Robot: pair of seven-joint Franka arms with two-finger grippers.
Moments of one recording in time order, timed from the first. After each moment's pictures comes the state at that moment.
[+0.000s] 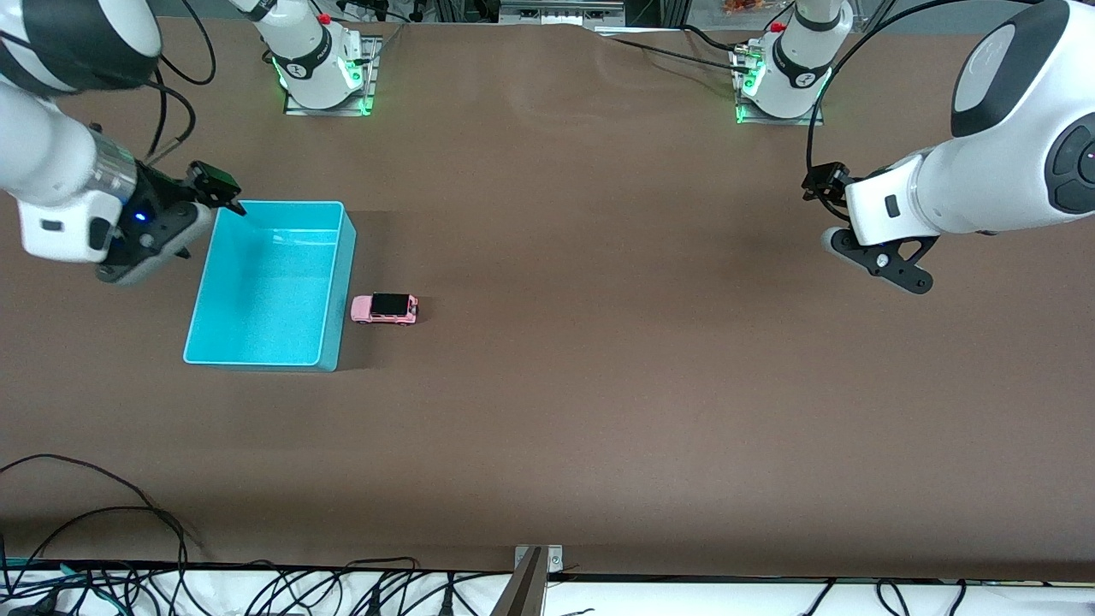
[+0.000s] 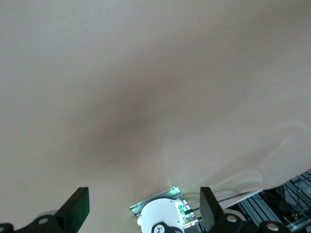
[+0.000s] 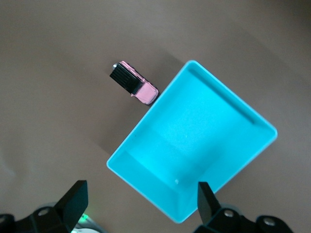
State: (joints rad) left arm 0.17 0.27 -0.41 -1.41 -0.01 1.29 0.17; right arm 0.00 0.15 0.13 -1.62 0.06 1.62 -0.68
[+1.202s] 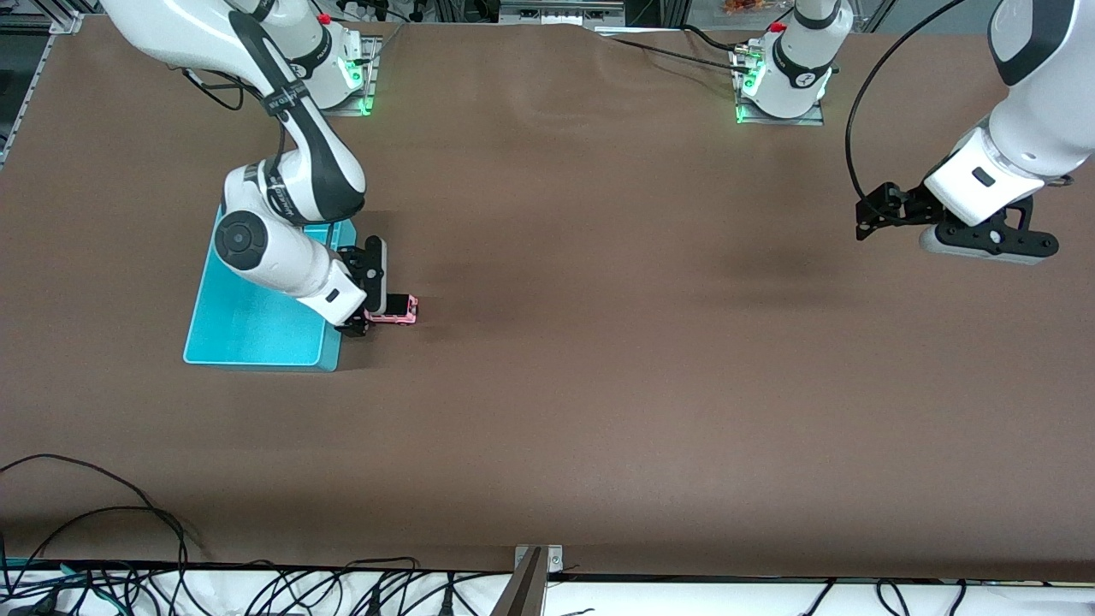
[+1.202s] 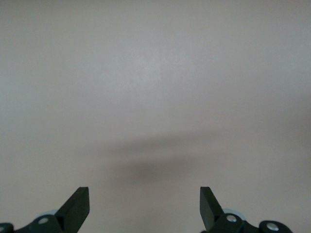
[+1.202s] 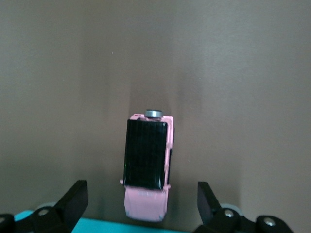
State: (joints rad) left arm -0.04 -0.06 -0.05 -1.84 -0.03 1.76 0.02; right arm 0.10 0.42 0.22 -2.00 0.08 2.35 -1.37
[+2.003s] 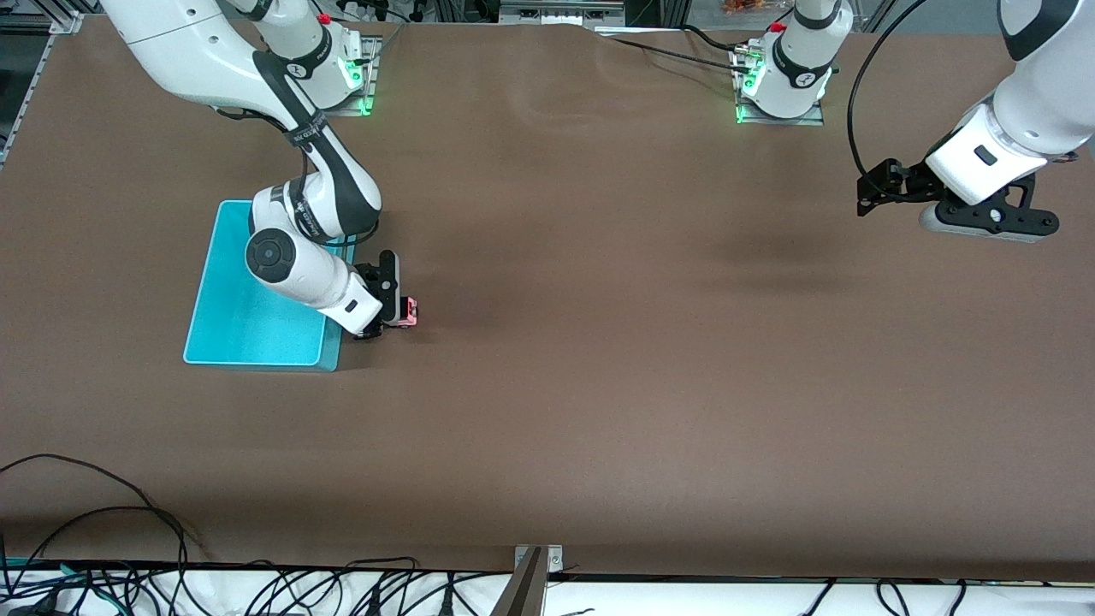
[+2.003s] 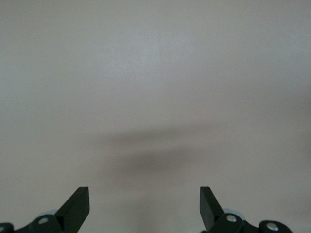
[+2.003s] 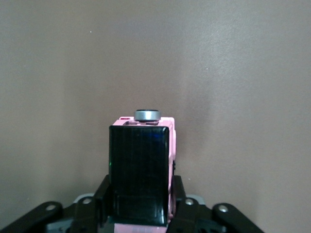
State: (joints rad) left arm -0.05 -0.06 -0.04 -1.80 -0.03 1.66 0.01; right arm 0.11 0.51 0.22 -1.99 0.02 2.44 -1.38
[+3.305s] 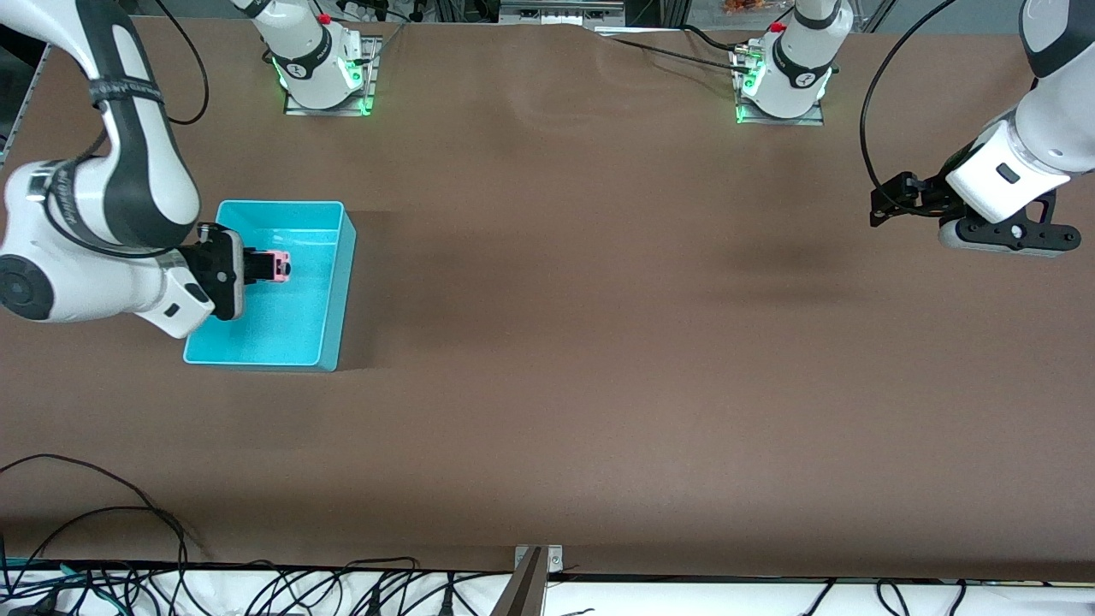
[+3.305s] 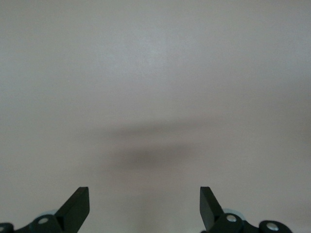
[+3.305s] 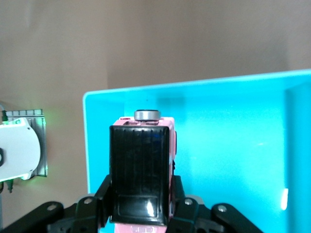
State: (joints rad) left arm -0.04 -0.02 -0.03 -1.75 -0.03 1.64 0.01; right arm -0.13 0.38 0.16 -1.76 0.04 1.70 -1.48
